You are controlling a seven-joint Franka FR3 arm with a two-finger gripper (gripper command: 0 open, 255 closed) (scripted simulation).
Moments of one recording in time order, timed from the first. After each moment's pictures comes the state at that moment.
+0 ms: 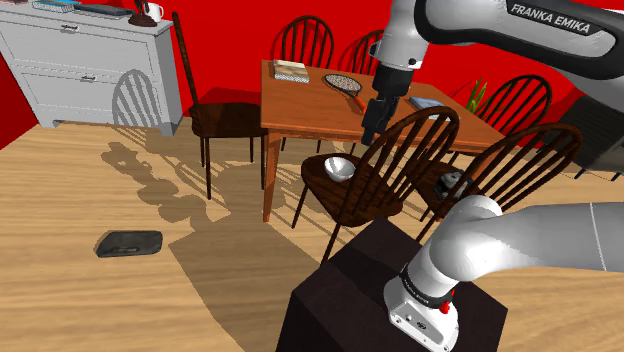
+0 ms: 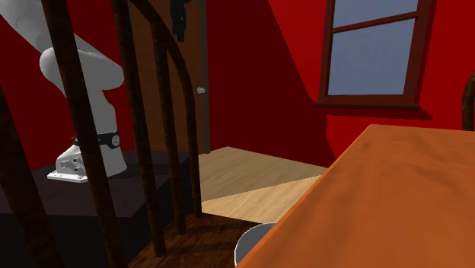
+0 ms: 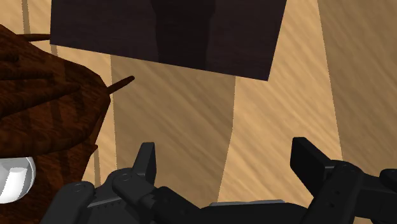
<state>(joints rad) 0.02 -0.80 0.05 -2.33 0.09 1.45 -0.13</state>
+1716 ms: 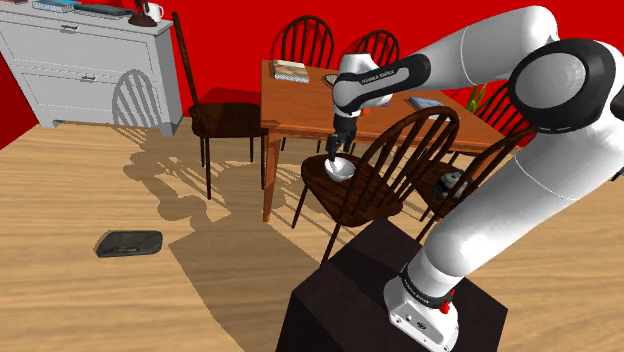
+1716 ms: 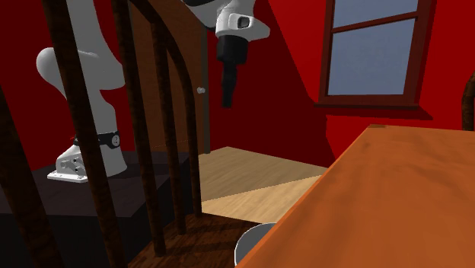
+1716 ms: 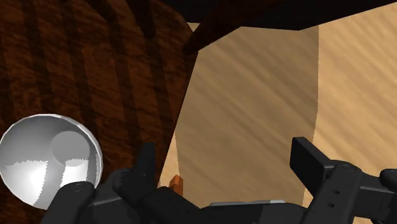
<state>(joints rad) -0.12 -0.14 -0.10 -2.33 -0.08 2.09 -0.26</state>
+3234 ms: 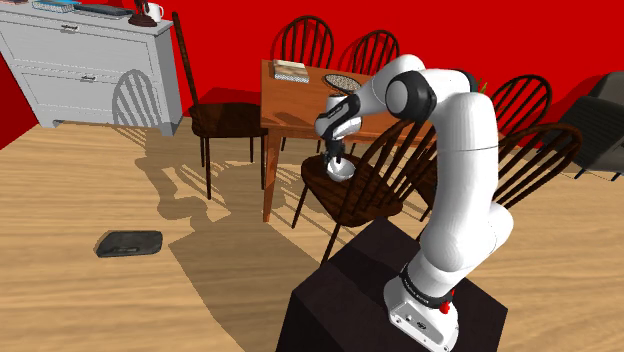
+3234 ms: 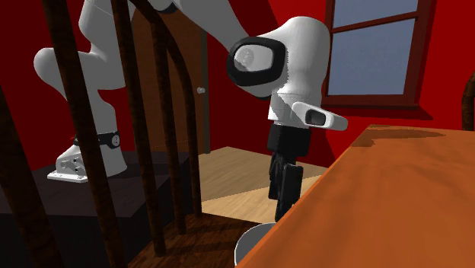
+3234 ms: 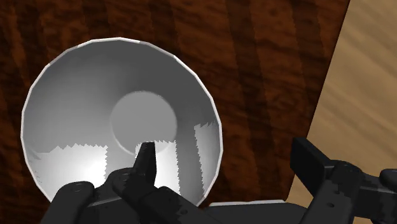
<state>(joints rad) -0.24 0.59 -0.17 -1.85 -0.07 2.35 -0.34</state>
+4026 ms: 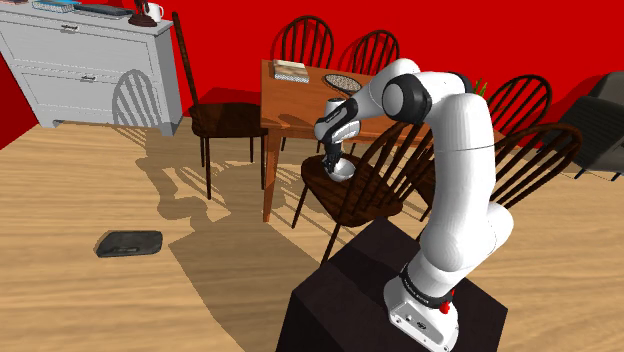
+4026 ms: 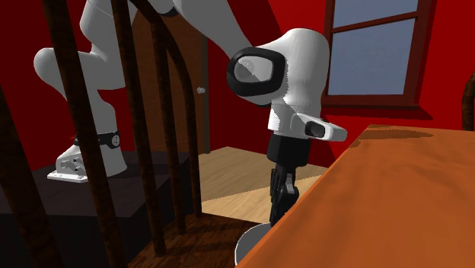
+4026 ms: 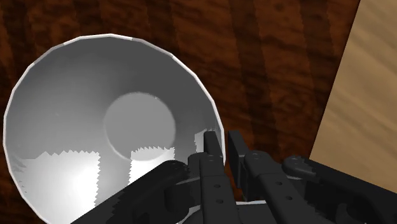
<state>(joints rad) -0.25 0.63 -0.17 -1.85 -0.07 2.38 -0.34</state>
